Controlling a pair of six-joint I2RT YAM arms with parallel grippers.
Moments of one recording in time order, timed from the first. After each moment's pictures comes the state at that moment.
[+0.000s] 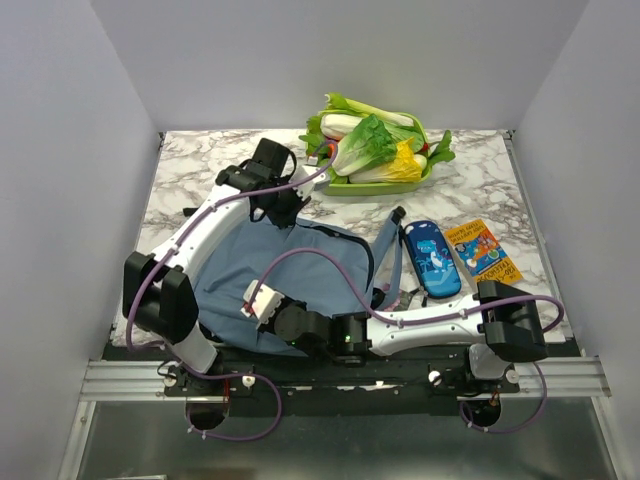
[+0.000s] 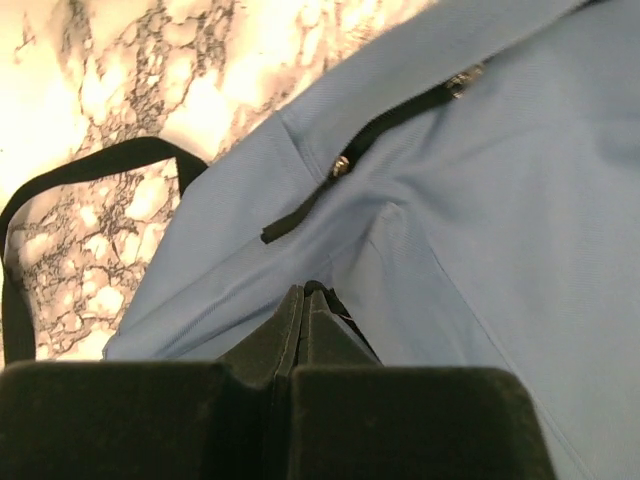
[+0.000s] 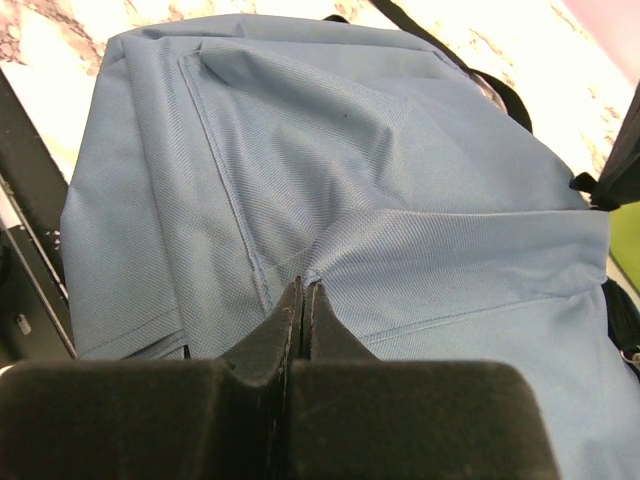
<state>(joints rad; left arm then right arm) -0.43 1.59 1.44 -0.85 0.34 0.51 1.53 1.69 1.13 0.19 0.62 -0.10</state>
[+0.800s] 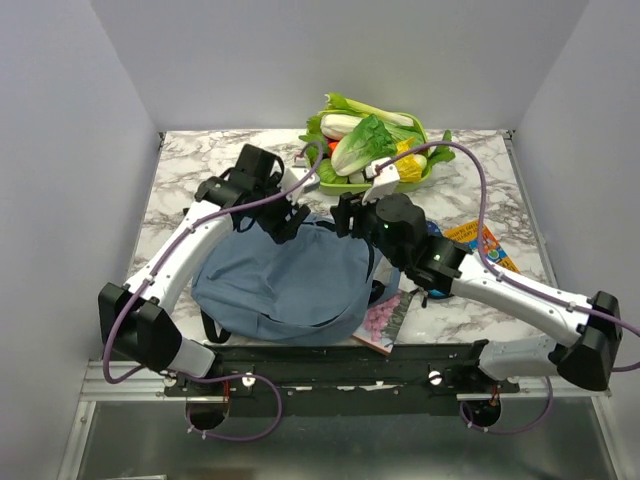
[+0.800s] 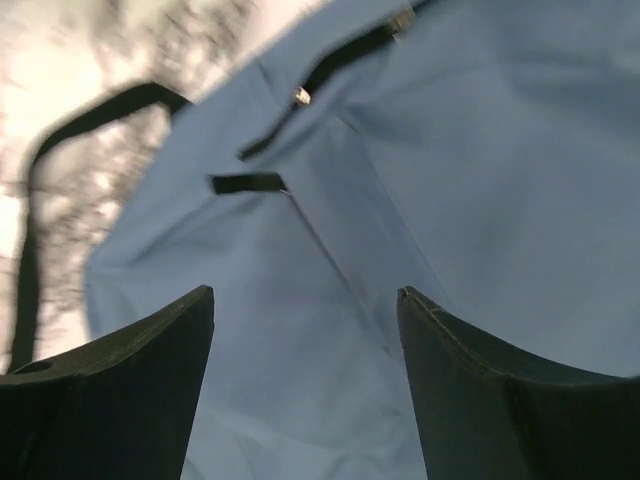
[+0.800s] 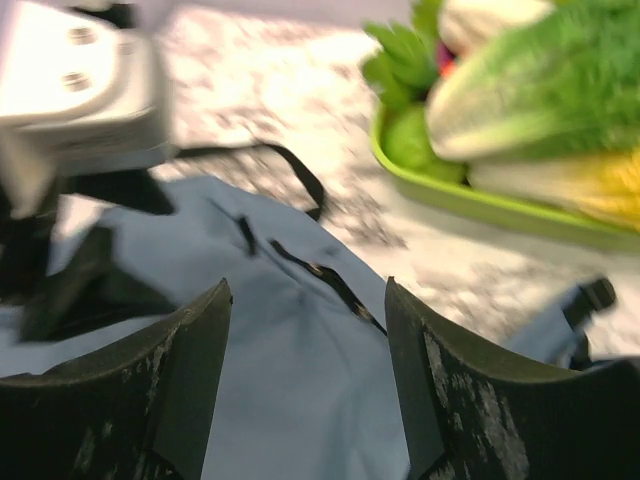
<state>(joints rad) -0.42 1.44 1.43 -0.85 0.31 0.42 1.01 1.24 1.09 0.01 0.48 0.22</state>
